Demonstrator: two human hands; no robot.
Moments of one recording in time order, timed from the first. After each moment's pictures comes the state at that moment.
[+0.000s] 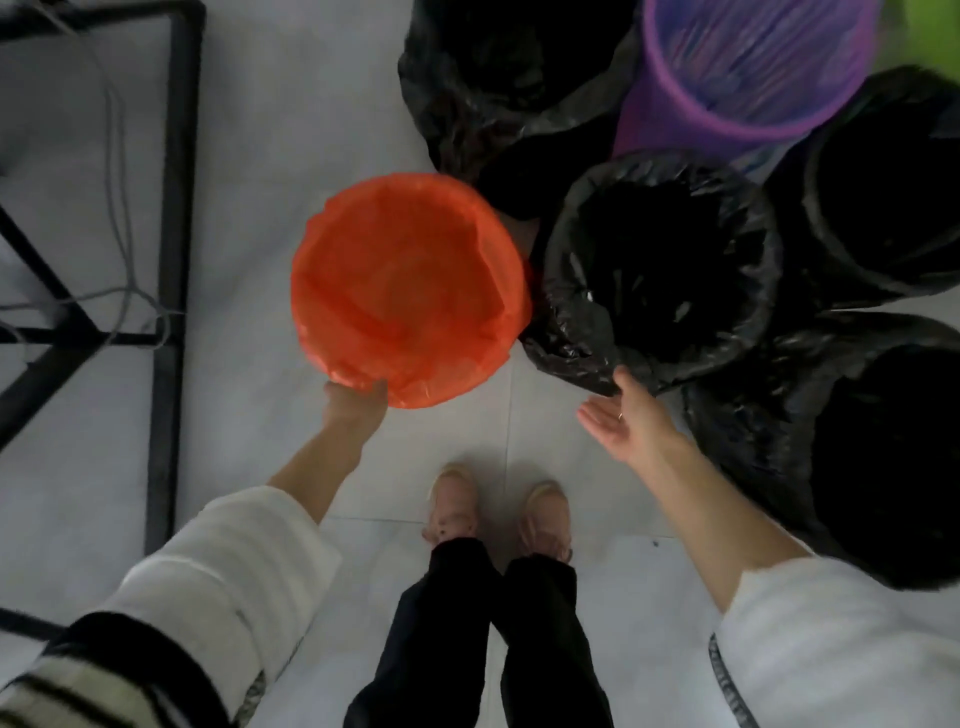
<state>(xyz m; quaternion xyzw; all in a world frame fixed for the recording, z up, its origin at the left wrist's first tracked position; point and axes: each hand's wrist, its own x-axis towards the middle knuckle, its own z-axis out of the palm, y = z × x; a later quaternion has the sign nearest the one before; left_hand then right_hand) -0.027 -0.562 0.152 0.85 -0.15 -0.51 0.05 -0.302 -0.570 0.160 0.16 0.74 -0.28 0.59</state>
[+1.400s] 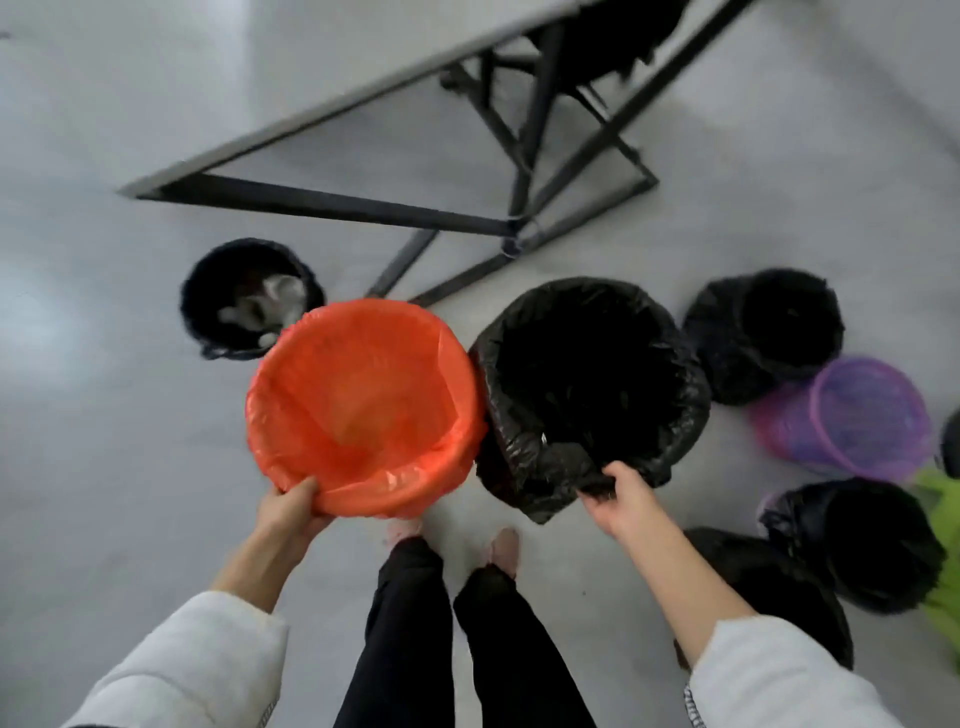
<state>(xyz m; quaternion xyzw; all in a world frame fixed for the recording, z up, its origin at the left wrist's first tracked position) -0.006 -0.021 0.499 0.67 0.40 -0.31 0.54 -0.183 -0.315 0.464 -0.14 0.71 -0.10 0.68</state>
